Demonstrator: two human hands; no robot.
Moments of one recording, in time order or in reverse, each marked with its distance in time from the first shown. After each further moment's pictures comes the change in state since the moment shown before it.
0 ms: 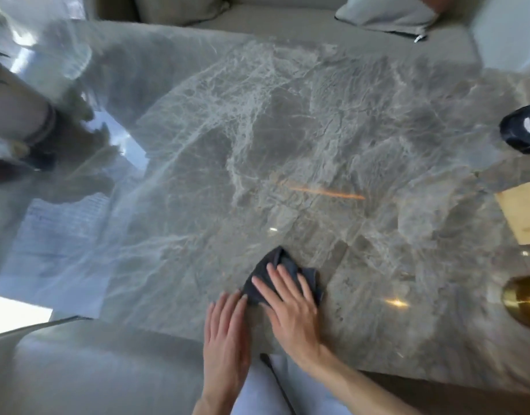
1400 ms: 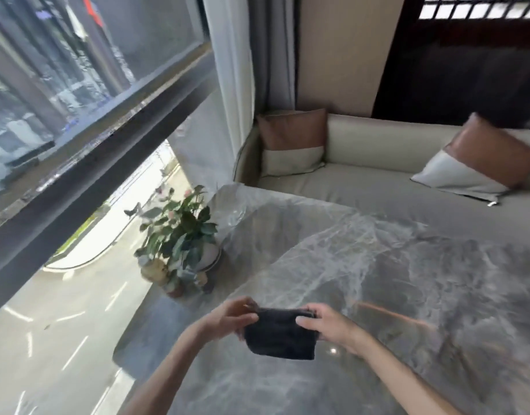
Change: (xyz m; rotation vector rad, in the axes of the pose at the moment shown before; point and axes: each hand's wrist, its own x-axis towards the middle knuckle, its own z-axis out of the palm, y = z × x) left_hand 0.234 -0.132 -0.370 -0.514 -0.465 -0.226; right_hand 0.288 -0.178 -0.186 1.068 -0.704 0.251
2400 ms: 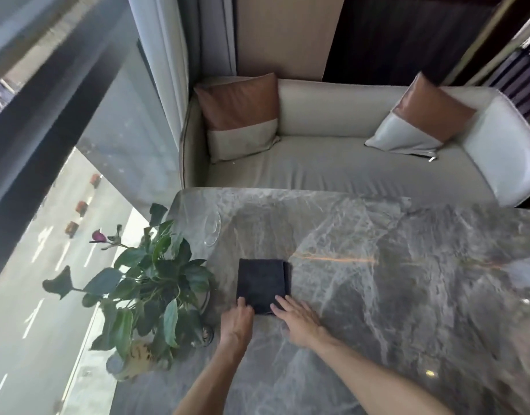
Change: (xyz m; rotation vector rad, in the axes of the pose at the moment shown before) left_hand 0.171 -0.067 -0.076 1.112 -0.002 -0.079; right_hand 0.221 0.016 0.053 -1.100 0.264 0.130
